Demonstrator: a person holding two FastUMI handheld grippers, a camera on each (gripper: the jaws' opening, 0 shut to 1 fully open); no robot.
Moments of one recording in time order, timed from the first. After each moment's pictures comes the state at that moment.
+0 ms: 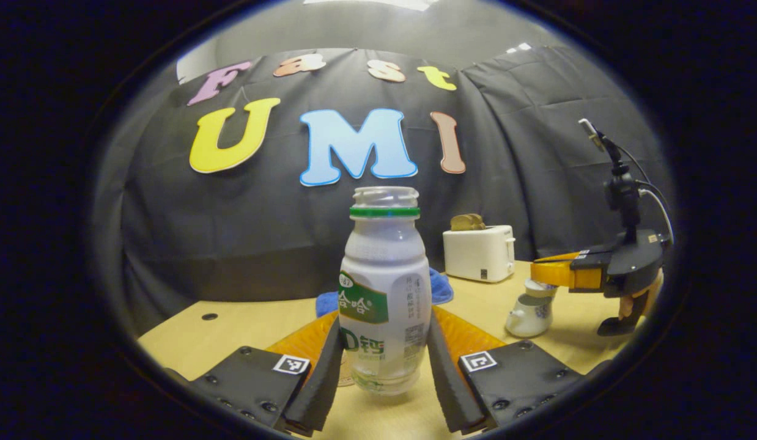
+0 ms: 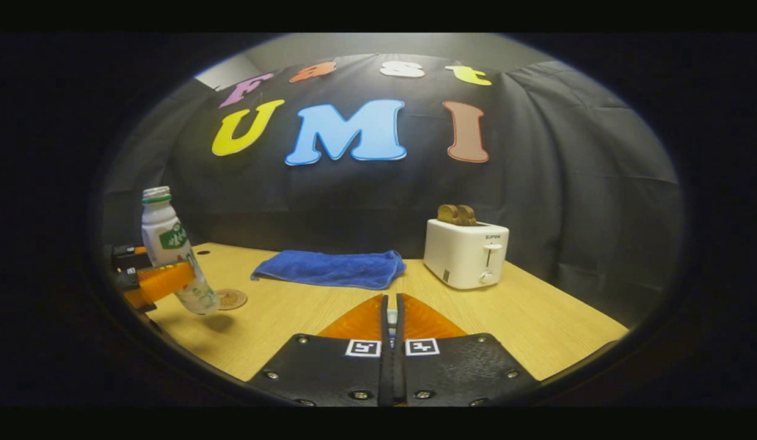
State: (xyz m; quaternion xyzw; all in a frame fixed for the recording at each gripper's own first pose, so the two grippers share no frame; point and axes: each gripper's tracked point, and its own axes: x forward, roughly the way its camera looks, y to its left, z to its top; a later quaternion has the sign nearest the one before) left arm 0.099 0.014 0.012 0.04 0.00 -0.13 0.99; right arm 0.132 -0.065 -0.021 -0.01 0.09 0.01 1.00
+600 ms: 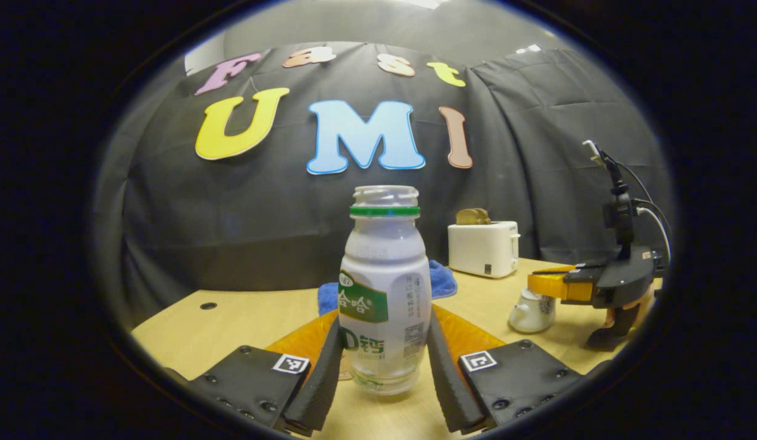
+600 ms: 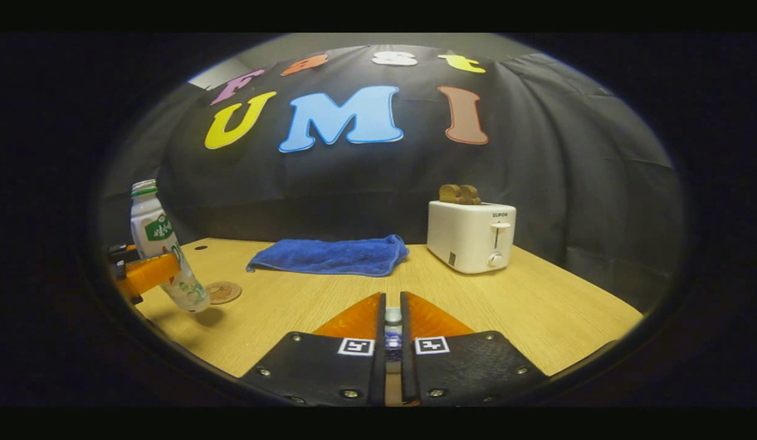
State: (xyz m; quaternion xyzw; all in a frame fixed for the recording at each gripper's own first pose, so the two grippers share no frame) left arm 0.110 0.019 0.002 0.03 0.02 -0.12 0.99; right arm 0.134 -0.069 -0.037 0.01 0.09 -0.01 1.00
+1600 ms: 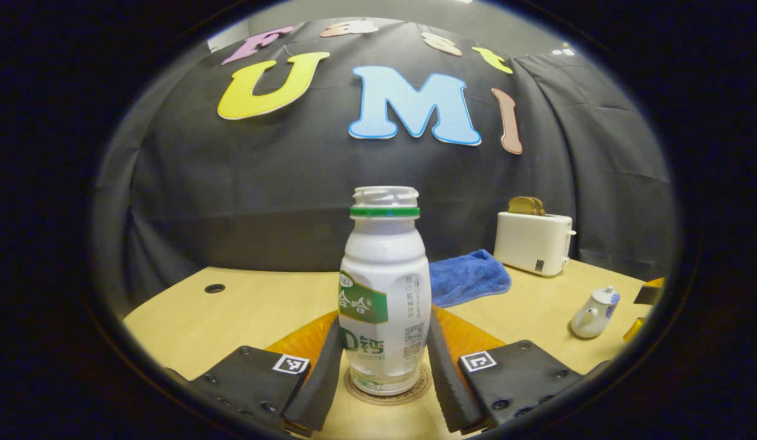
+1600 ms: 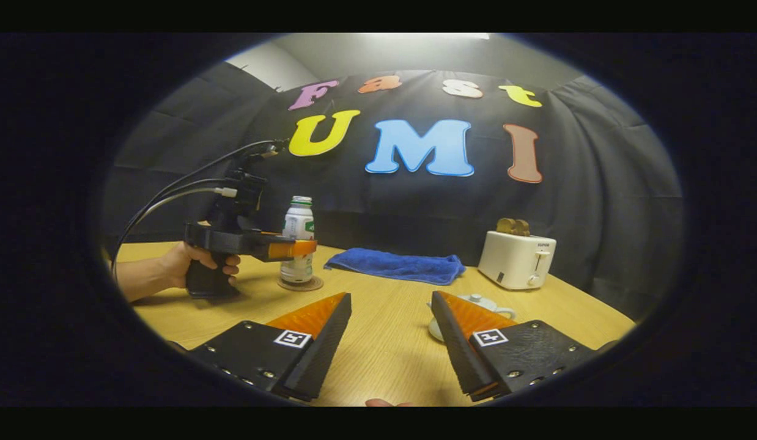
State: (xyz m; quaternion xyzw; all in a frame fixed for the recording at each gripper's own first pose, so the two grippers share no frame) left arm 0.207 0.078 -0.036 0.00 0.08 -0.07 0.99; right arm 0.047 0.020 -0.029 -0.06 0.03 0.13 0.99
